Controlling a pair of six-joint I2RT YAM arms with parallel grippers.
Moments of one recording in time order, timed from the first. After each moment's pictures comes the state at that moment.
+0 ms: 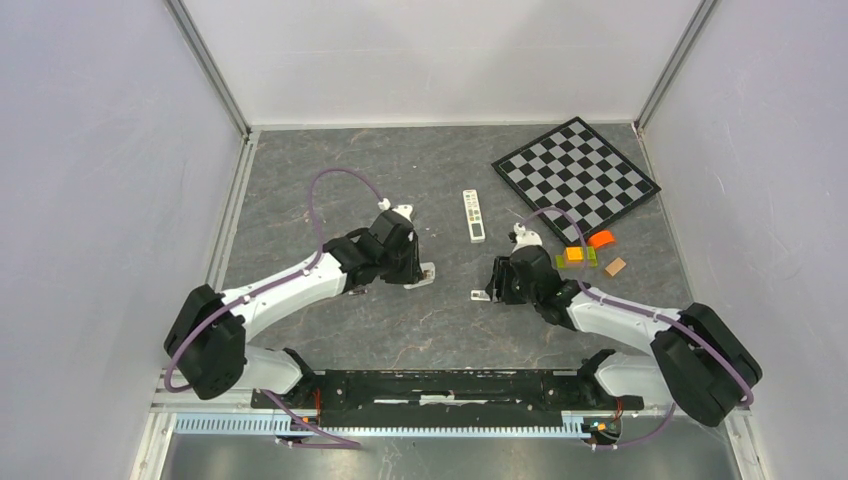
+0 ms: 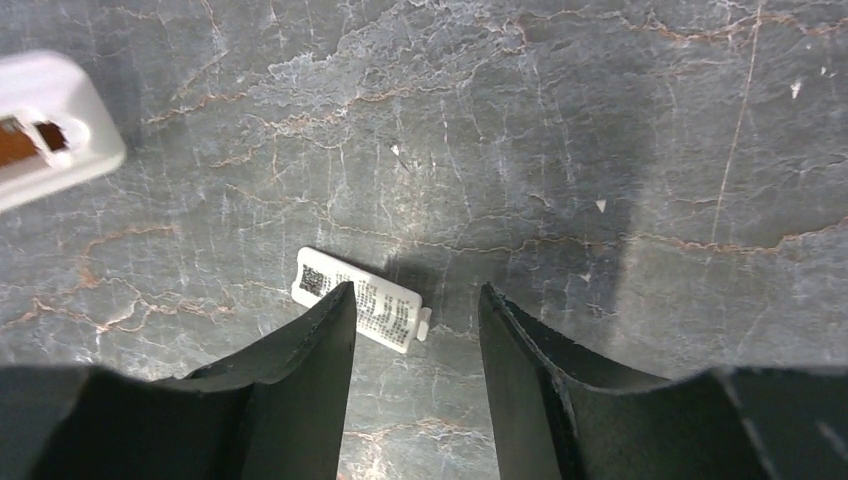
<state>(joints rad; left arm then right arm) -0.77 1.37 0.89 -0.43 -0.05 -0.63 0.65 1.24 0.42 0.04 0.11 0.57</state>
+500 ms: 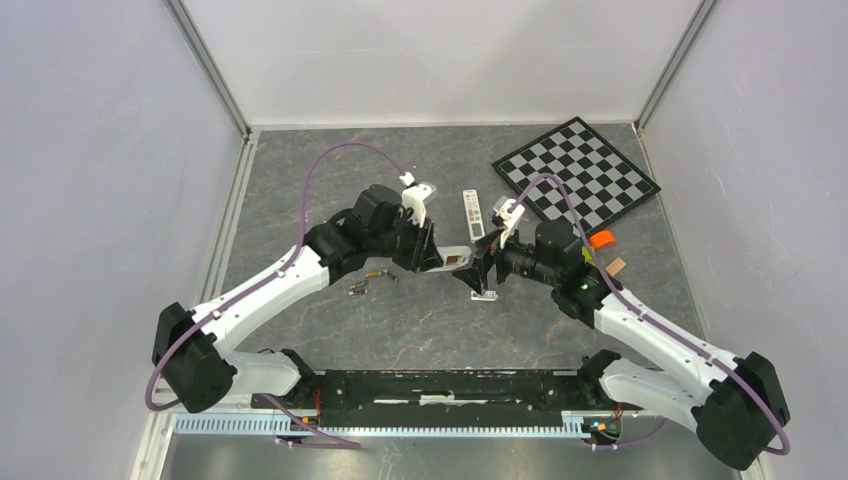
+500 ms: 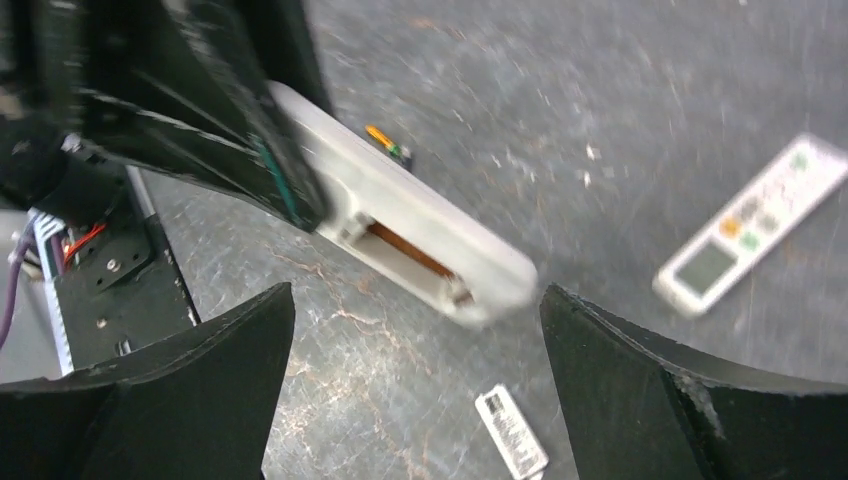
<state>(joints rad) -0.75 1.28 1.05 -0.45 0.27 -0.32 0.65 1.00 0.58 0.10 -0.33 0.15</state>
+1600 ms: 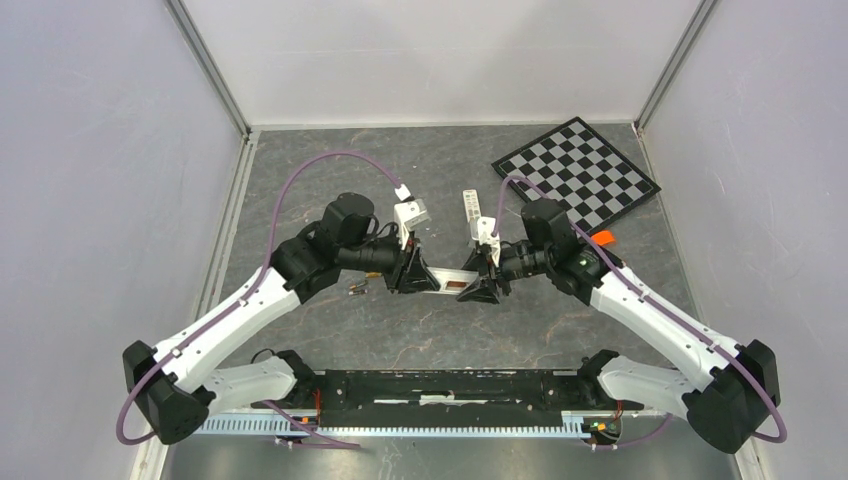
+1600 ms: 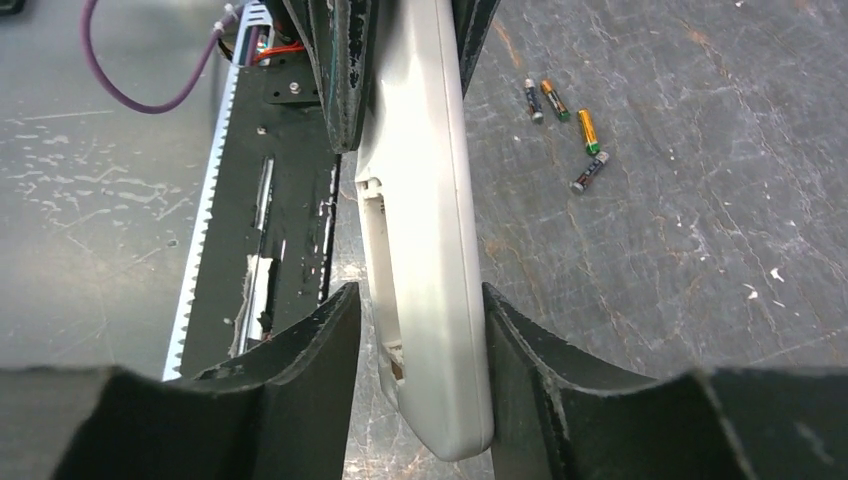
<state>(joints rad) -0.75 1.09 1.02 -0.47 0.64 -0.13 0.65 1.09 0.85 -0.34 -0.89 -0.38</state>
